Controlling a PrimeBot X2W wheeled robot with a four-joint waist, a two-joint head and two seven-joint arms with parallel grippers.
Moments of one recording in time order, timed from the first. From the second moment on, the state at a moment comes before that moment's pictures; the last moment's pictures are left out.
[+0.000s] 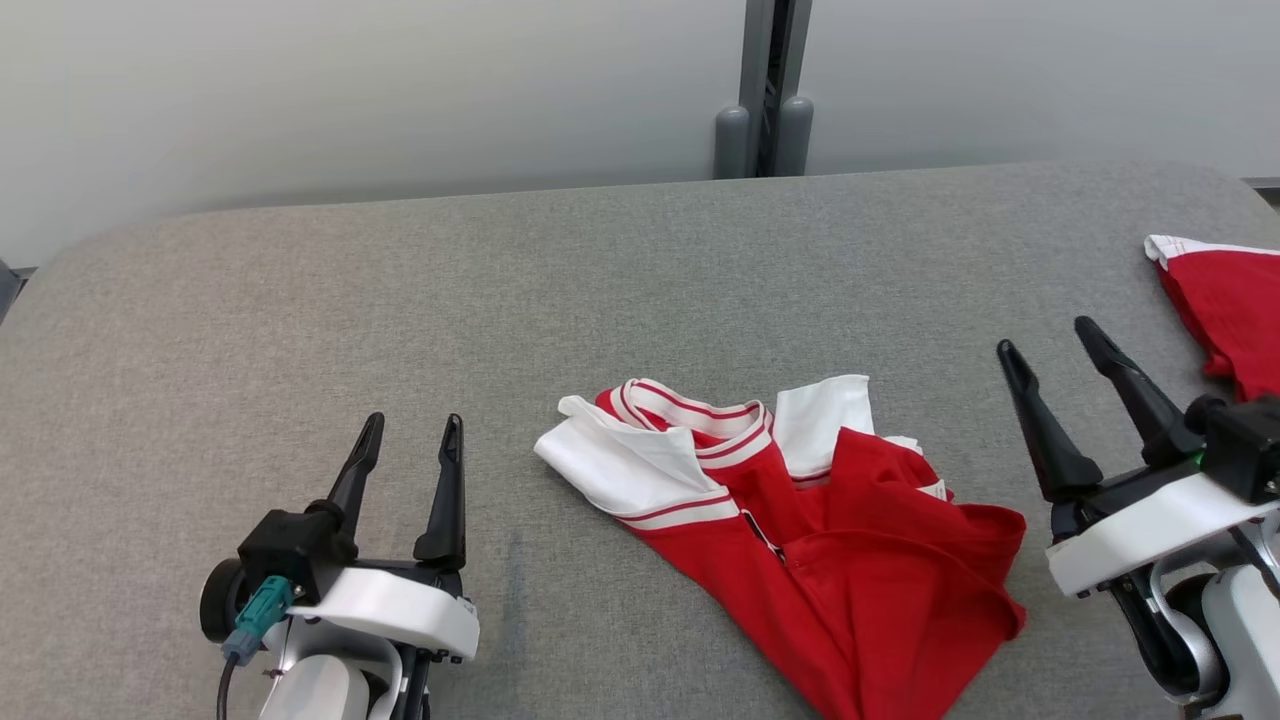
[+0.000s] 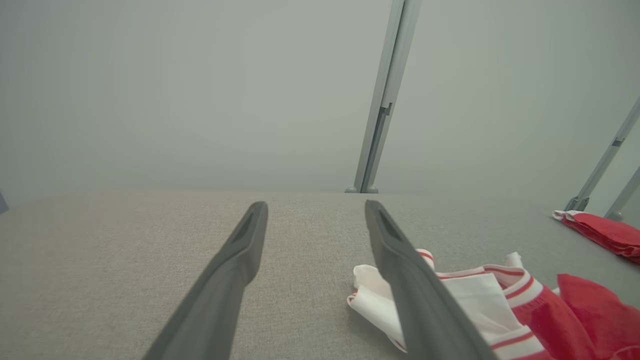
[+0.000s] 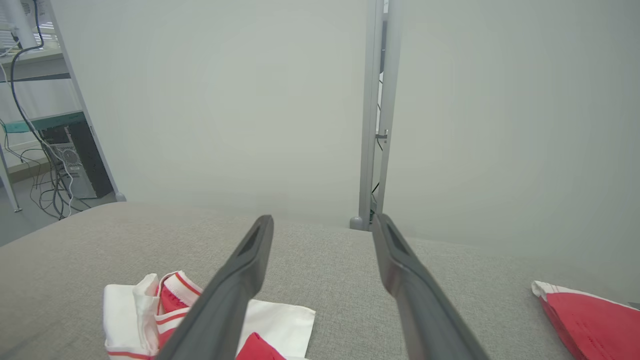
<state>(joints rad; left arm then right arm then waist) -0.17 0.05 -0.17 0.30 -0.28 0.00 -0.26 -0.26 -0.34 0.26 0.11 0.43 0.13 -0.12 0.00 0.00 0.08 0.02</state>
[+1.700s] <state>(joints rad) -0.20 0.05 -0.29 0.28 -0.31 0.02 -0.26 -0.63 -0.59 0.81 0.61 0.91 0.13 0.00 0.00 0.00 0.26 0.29</state>
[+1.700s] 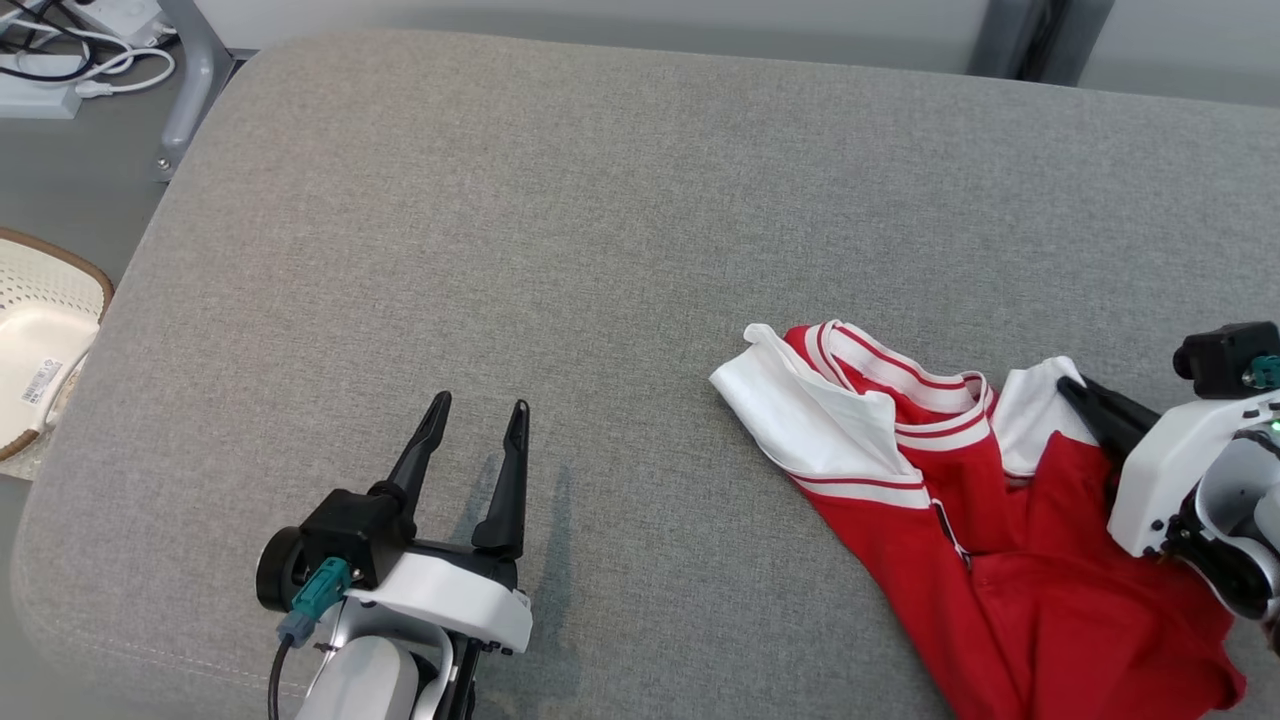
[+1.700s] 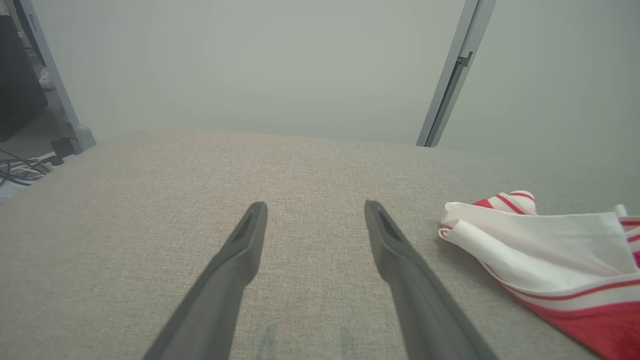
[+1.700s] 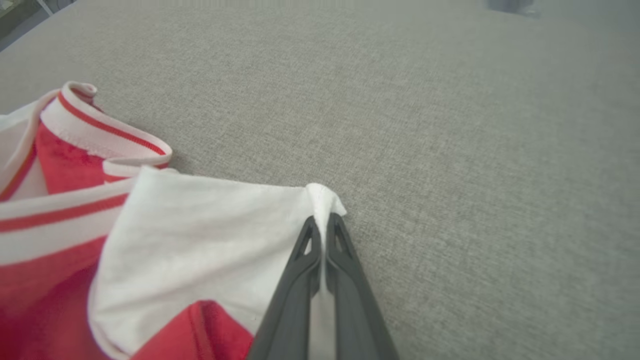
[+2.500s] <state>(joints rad) -0.26 0.05 -0.42 0.24 -0.45 0.06 -0.26 -1.40 -0.72 0.91 0.81 0.60 0.13 -0.10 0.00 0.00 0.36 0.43</state>
